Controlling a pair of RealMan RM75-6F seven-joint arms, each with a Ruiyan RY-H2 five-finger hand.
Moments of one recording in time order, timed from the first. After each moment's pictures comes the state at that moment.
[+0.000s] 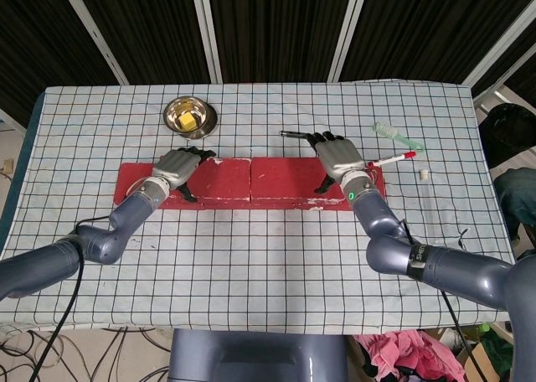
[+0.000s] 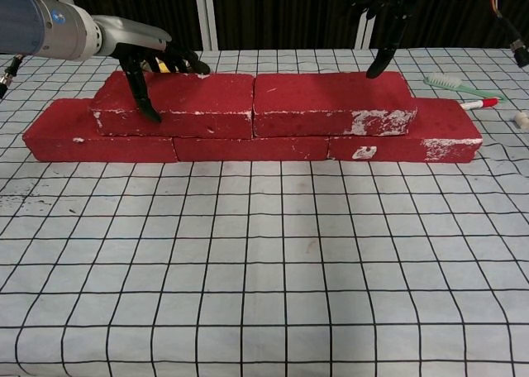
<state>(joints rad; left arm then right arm) -1.14 -1.41 -0.09 -1.19 0.81 0.47 0.13 1.33 -1.23 0.07 -1.51 -0.25 0.70 -0.44</state>
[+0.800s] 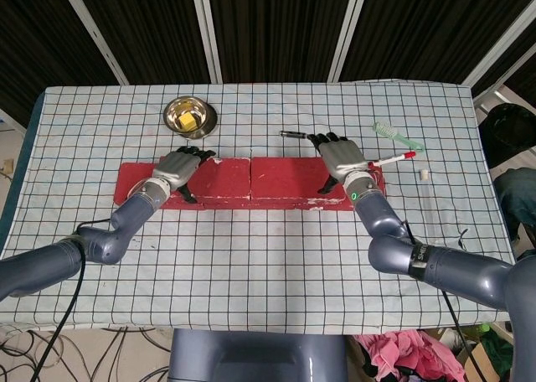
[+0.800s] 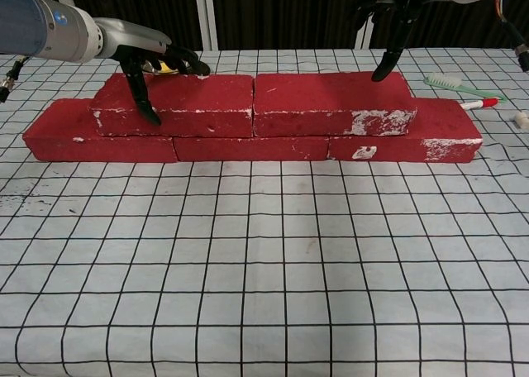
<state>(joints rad) -1.17 -1.40 -0.07 -1.21 0.73 0.48 0.17 1.31 -1.23 0.07 -1.50 -0.25 0.70 -0.45</state>
